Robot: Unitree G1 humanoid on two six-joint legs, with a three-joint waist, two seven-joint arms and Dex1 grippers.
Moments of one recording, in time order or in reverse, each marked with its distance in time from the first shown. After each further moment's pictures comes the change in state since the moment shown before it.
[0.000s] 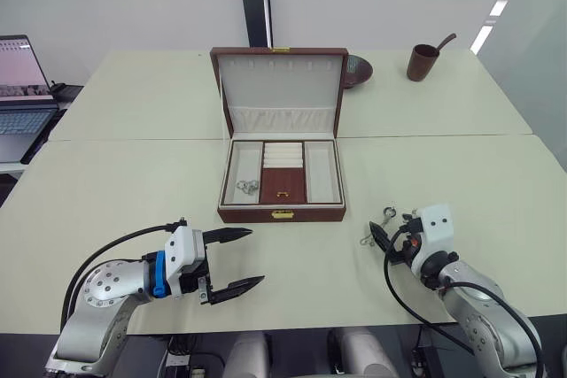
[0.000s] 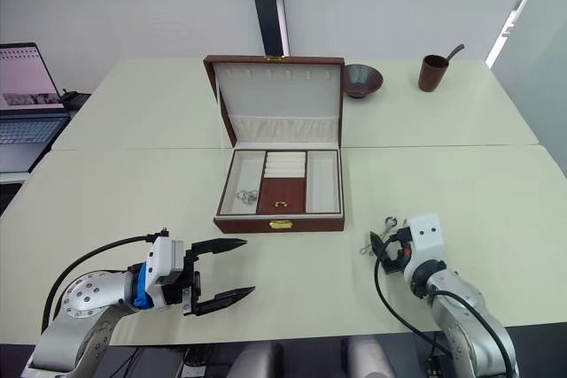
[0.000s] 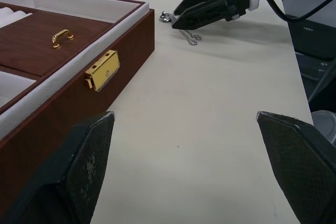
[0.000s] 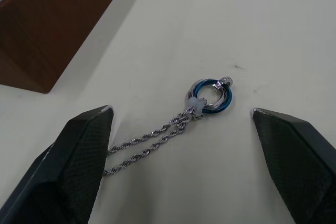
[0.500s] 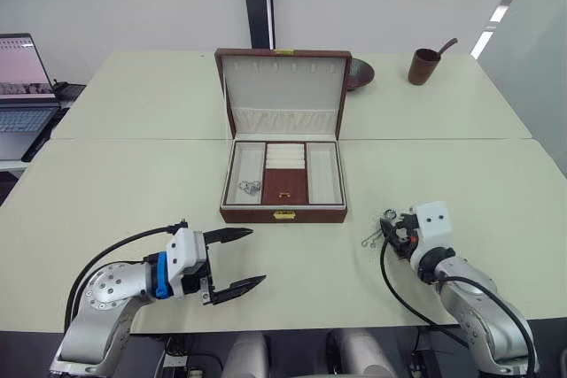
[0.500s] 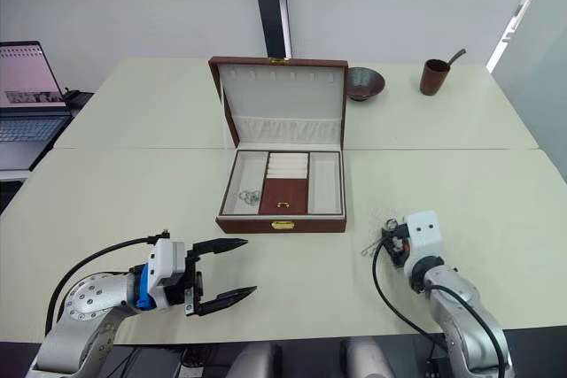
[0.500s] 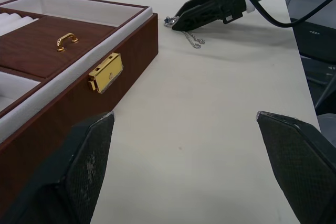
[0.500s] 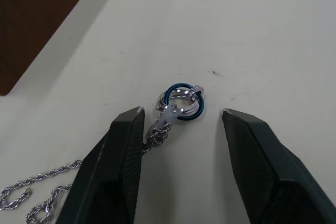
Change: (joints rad) left arm 0.002 -0.027 -0.013 0.009 0.018 -0.035 0.015; right arm -0.005 -0.004 0.011 0.012 -0.069 0.028 -0.051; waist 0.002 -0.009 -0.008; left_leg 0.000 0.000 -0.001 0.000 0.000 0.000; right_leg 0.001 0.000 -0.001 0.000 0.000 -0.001
